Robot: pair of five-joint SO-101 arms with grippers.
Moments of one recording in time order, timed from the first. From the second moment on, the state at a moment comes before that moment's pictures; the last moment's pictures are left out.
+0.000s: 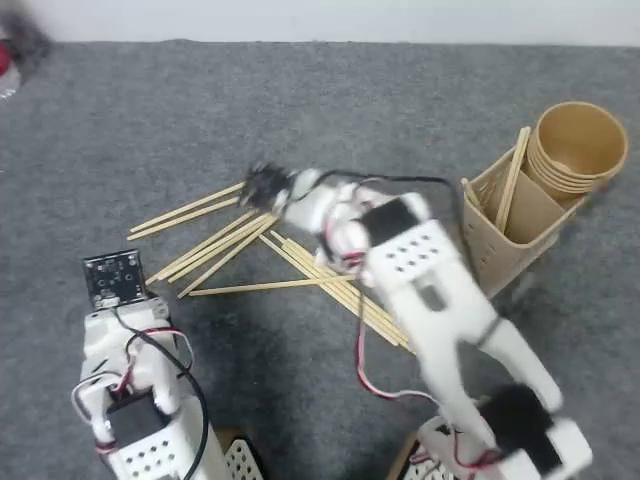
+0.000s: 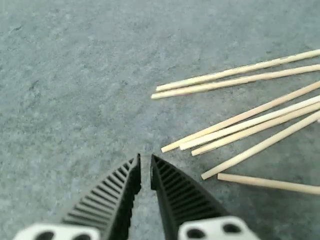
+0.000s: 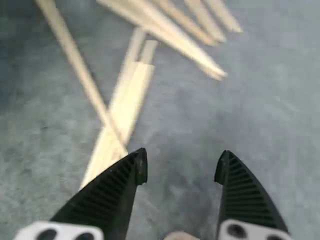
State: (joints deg) left arm -31.4 -103.2 90.9 66.3 -7.2; right arm -36.7 -9.4 19.8 63.1 45.6
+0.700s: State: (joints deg) left arm -24.0 -103.2 94.1 66.4 -12.2; right arm -41.8 16.6 14.5 57.2 53.1
